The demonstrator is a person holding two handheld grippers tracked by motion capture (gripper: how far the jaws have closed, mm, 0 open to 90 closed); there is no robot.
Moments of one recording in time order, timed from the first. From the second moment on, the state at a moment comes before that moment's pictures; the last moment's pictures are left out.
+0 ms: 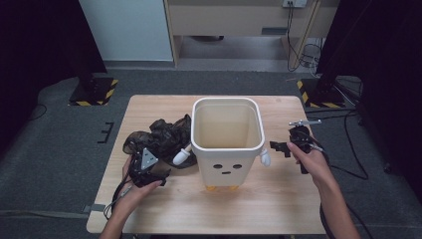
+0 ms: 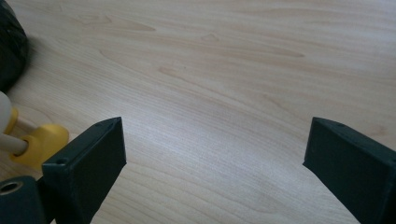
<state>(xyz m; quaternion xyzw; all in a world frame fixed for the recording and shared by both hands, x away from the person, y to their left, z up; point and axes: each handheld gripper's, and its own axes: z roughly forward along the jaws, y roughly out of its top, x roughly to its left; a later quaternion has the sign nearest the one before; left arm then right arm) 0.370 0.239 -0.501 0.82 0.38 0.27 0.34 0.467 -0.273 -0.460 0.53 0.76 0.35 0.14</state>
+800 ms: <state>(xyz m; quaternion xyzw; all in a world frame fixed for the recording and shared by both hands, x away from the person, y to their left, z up) 0.371 0.235 -0.505 0.83 0.37 0.26 0.33 0.474 -0.276 -0.515 0.58 0.73 0.34 0.16</state>
